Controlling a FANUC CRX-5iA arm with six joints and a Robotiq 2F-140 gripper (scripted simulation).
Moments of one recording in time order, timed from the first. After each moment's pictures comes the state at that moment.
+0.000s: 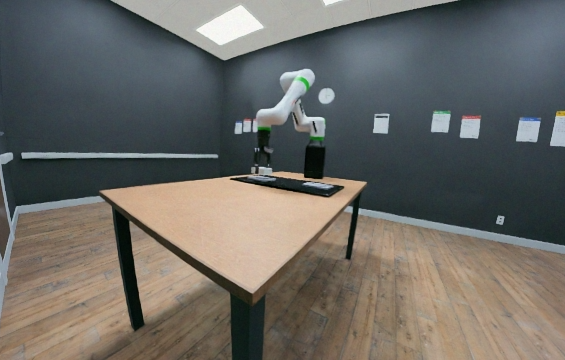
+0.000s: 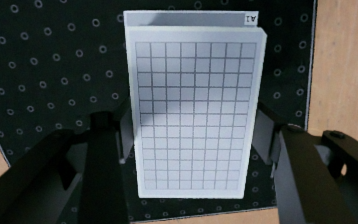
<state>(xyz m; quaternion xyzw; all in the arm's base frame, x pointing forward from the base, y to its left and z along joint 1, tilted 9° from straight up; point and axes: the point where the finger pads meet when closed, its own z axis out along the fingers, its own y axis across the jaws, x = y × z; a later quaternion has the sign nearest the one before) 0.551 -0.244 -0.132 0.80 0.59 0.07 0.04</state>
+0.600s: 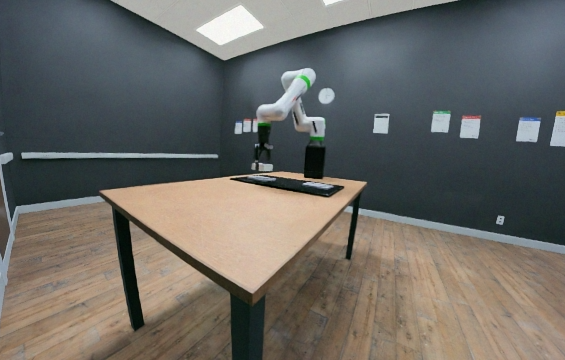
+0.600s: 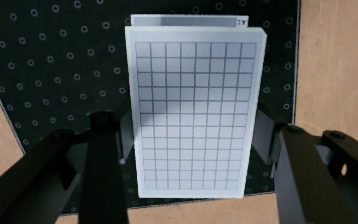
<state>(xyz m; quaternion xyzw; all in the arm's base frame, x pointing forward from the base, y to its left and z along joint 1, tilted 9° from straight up) 0.547 -0.245 -0.106 0.80 0.59 0.07 0.04</state>
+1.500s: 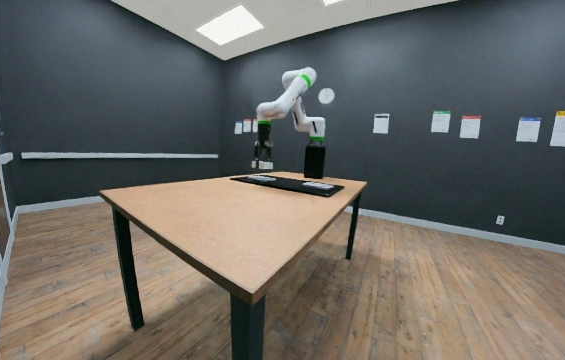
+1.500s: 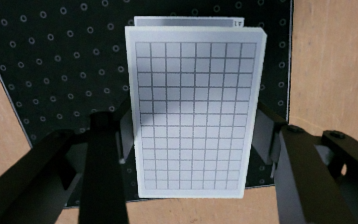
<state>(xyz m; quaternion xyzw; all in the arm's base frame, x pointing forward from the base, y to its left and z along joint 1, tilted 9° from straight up) 0.545 -0.245 -0.092 0.80 0.59 0.07 0.04</state>
